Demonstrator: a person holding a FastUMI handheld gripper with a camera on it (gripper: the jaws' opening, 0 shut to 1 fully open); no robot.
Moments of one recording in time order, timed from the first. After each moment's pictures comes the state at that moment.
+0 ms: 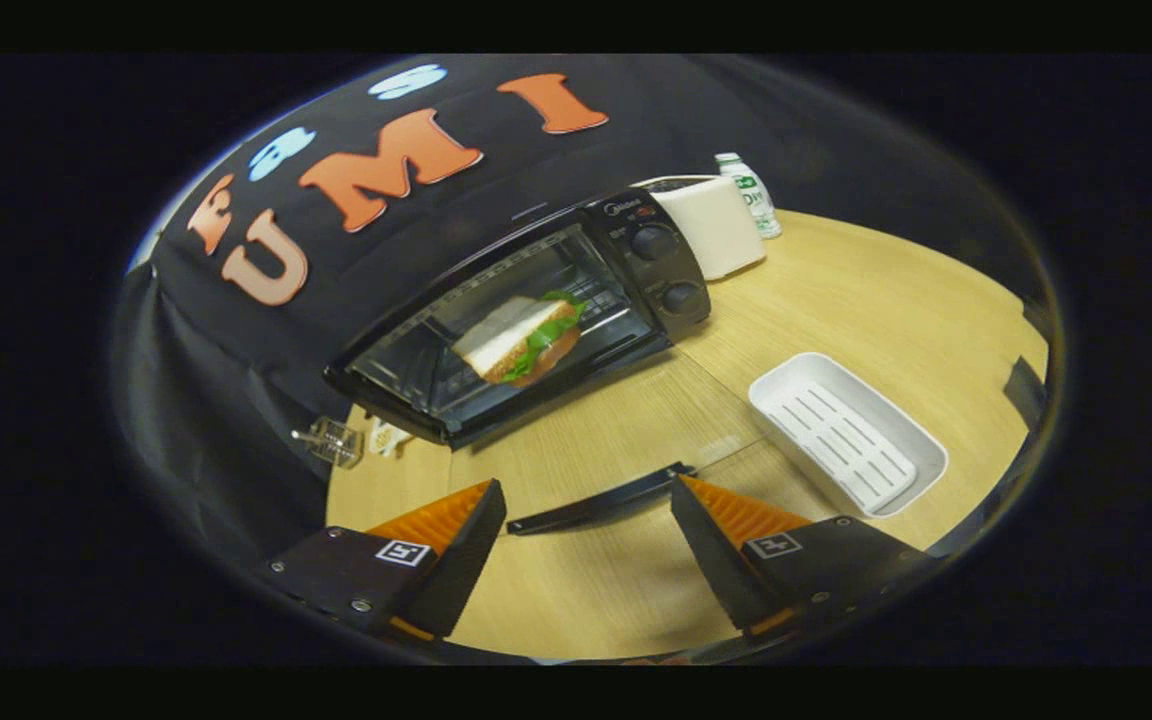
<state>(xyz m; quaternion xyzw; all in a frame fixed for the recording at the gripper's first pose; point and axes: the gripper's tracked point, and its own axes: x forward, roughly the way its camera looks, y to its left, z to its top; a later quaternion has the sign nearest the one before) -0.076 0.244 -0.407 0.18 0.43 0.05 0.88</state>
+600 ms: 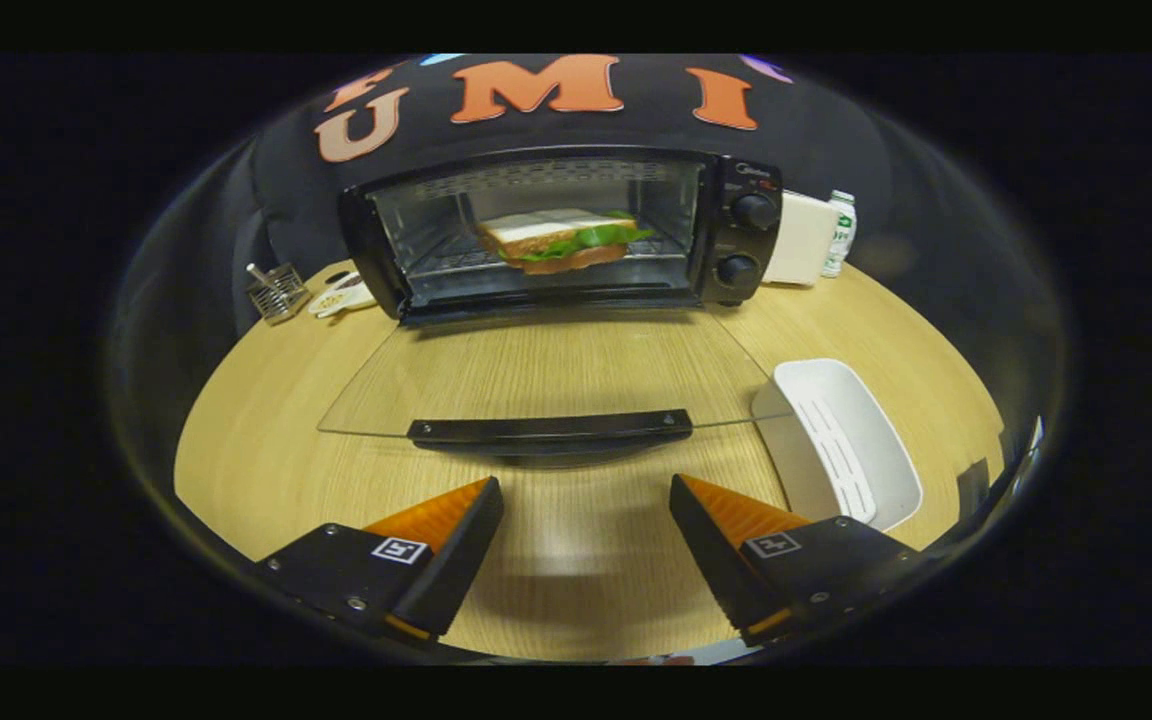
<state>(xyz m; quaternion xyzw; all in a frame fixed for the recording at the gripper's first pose) -0.098 0.244 -0.473 -0.04 0.45 0.10 0.88</state>
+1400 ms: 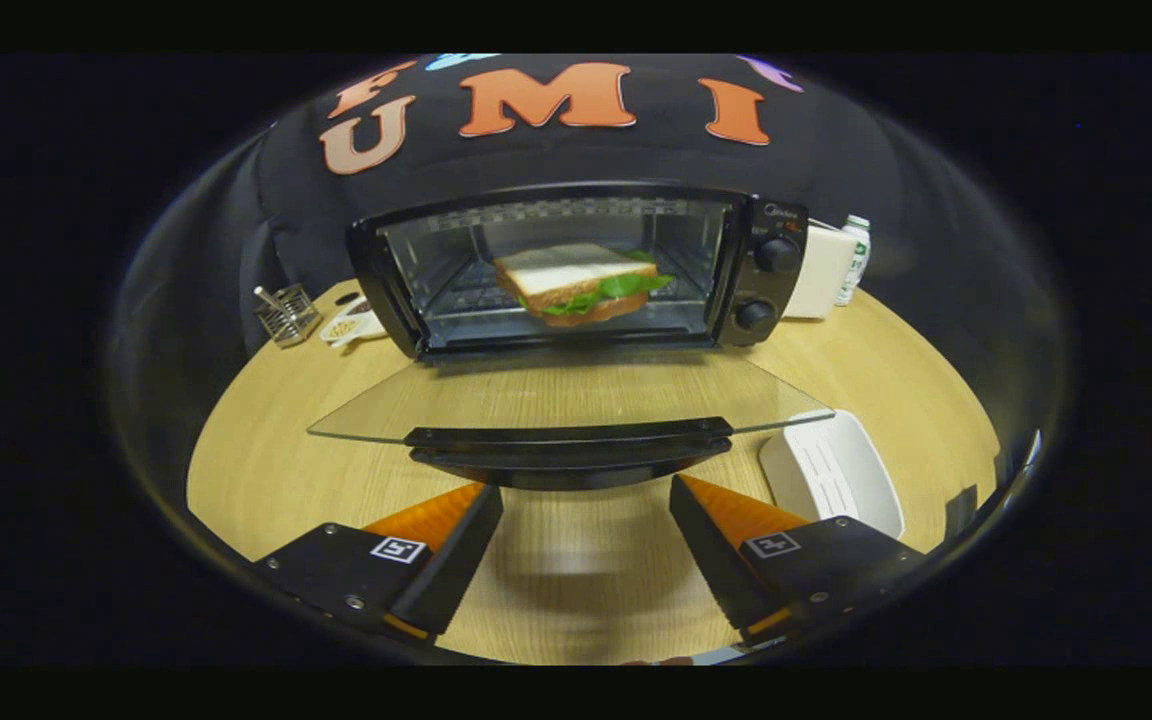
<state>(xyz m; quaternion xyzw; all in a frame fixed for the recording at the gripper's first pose) -0.063 0.258 -0.430 -0.02 0.42 0.11 0.90</state>
